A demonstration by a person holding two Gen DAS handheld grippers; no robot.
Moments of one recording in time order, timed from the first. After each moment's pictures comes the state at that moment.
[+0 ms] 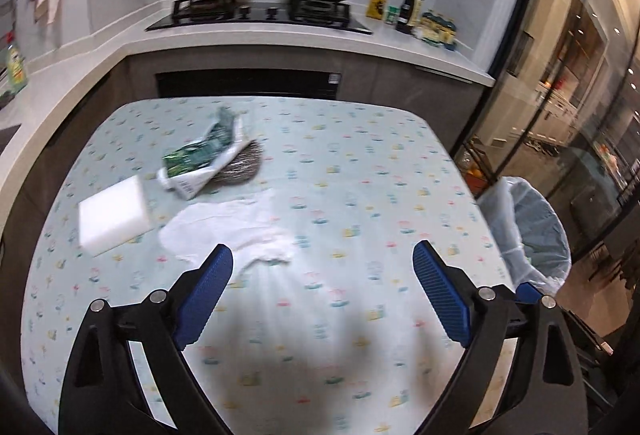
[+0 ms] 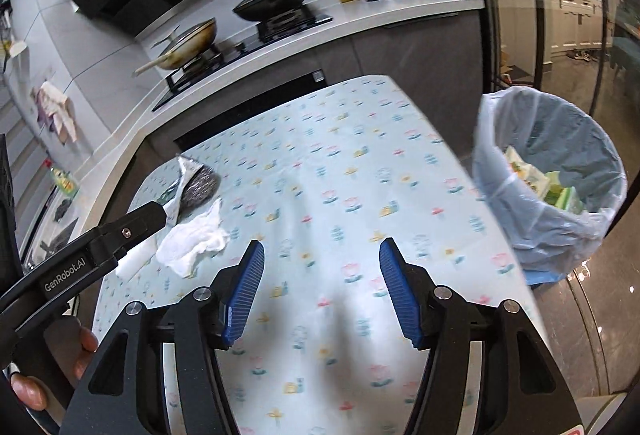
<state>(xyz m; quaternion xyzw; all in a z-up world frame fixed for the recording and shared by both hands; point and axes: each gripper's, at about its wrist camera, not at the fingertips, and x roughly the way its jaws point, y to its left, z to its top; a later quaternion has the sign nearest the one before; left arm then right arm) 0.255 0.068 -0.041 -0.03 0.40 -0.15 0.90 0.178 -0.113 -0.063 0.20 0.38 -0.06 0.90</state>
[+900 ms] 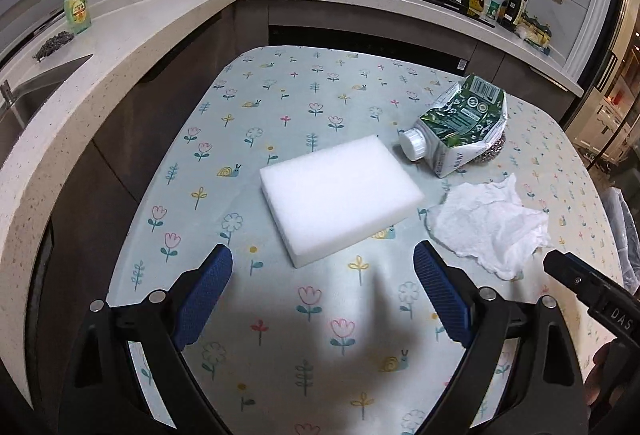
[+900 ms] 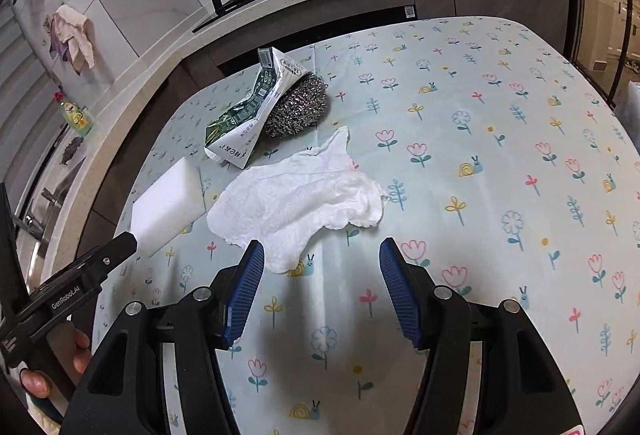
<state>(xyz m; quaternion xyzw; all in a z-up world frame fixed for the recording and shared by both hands) 0.322 0.271 -0.115 -0.02 0.44 -0.06 0.89 0.295 0.033 -0.130 0.17 0.45 0.01 0.88</state>
